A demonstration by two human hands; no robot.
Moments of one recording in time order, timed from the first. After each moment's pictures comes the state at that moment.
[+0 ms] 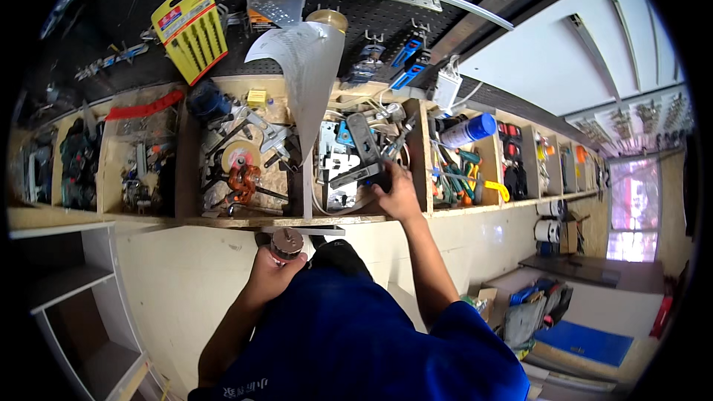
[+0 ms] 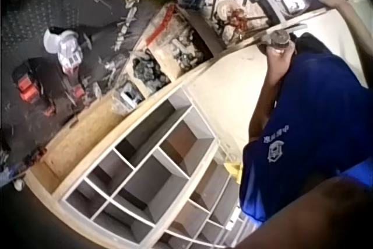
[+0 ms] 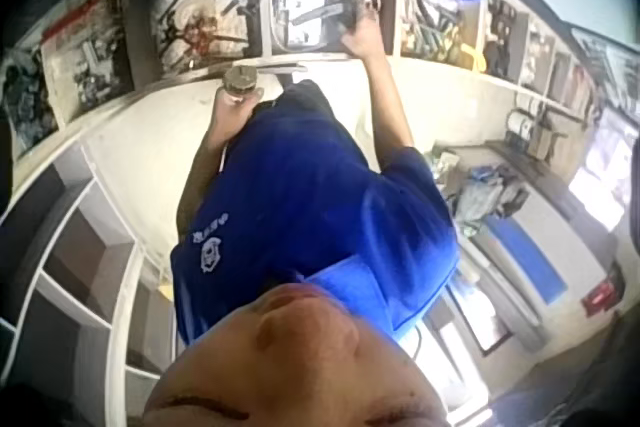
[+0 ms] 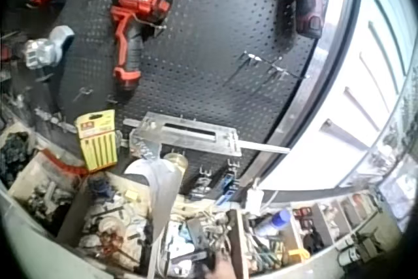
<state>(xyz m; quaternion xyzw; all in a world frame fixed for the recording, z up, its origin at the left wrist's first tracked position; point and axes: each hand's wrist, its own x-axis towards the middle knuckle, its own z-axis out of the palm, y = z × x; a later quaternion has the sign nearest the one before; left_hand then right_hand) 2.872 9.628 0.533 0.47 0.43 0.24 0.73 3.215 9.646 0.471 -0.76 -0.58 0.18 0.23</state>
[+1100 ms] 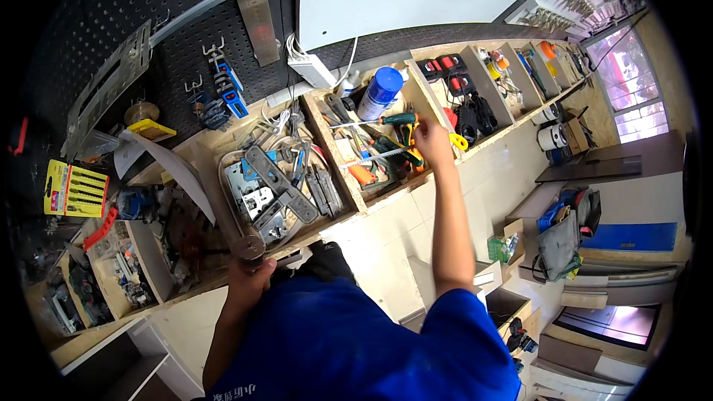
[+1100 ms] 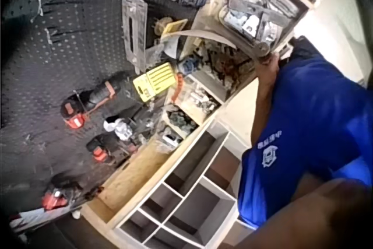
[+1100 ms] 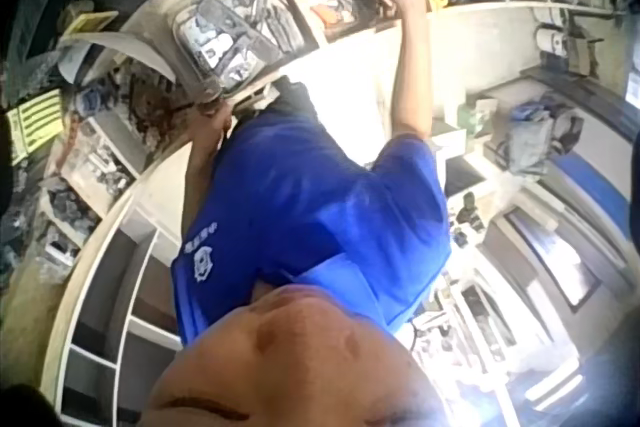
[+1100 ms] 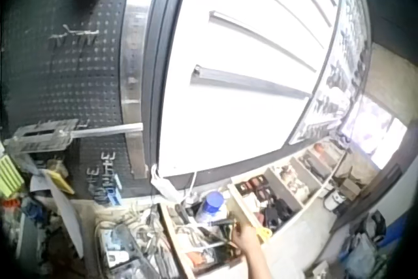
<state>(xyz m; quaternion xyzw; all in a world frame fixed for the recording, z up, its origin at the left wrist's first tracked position) 3.004 9.669 0.554 0.54 0.47 0.10 0.69 3.494 9.565 0.474 -0.88 -0.38 0.00 0.29</state>
